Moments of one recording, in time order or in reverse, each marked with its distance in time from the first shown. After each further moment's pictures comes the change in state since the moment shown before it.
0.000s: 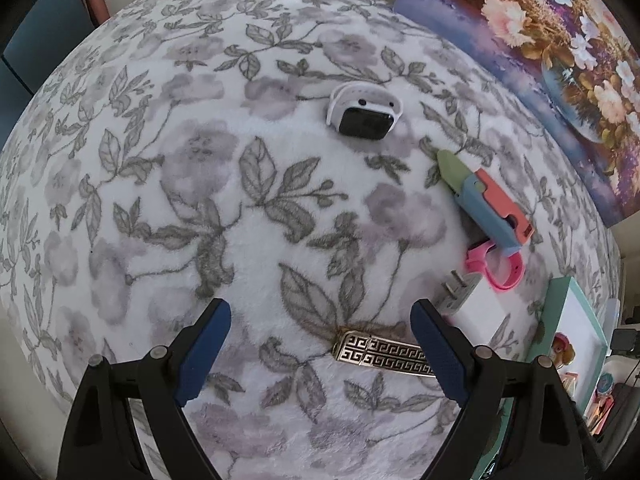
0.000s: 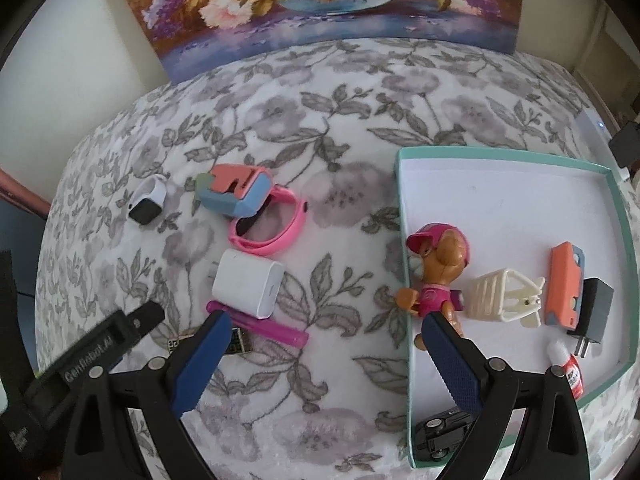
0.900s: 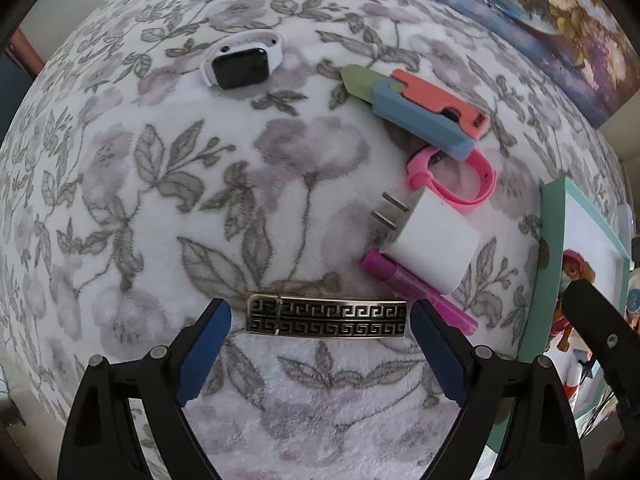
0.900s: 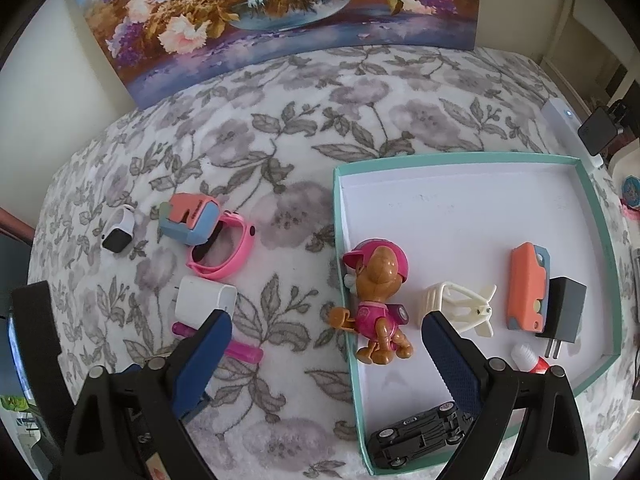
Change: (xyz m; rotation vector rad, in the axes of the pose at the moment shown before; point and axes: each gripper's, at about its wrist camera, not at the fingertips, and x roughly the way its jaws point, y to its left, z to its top) left arm 0.032 -0.077 -0.028 0.254 0.091 0.007; right arm -0.006 -0.029 0.007 0.064 -0.015 -0.043
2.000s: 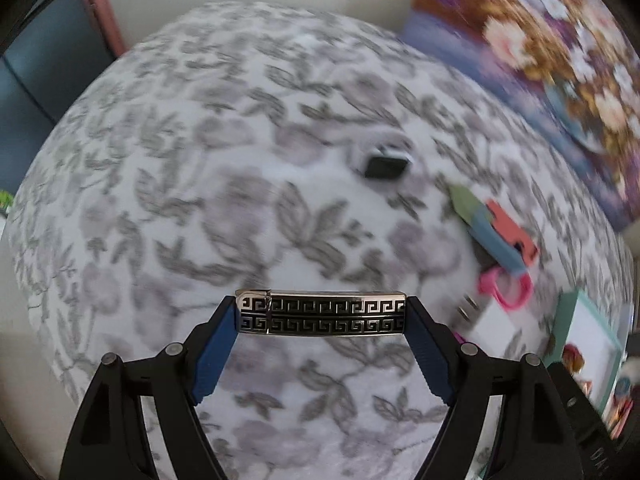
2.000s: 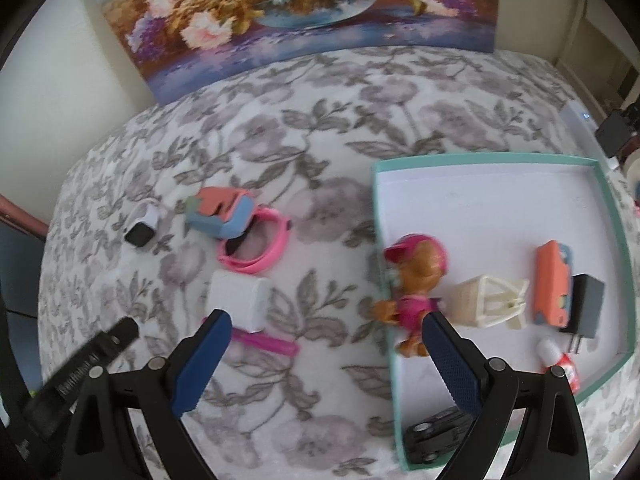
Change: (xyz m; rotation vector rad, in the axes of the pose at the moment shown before) left arm -0.056 0.092 0.013 -0.252 -0.190 0.075; right arm -0.001 0.025 -0.006 -0.019 0.004 0.074
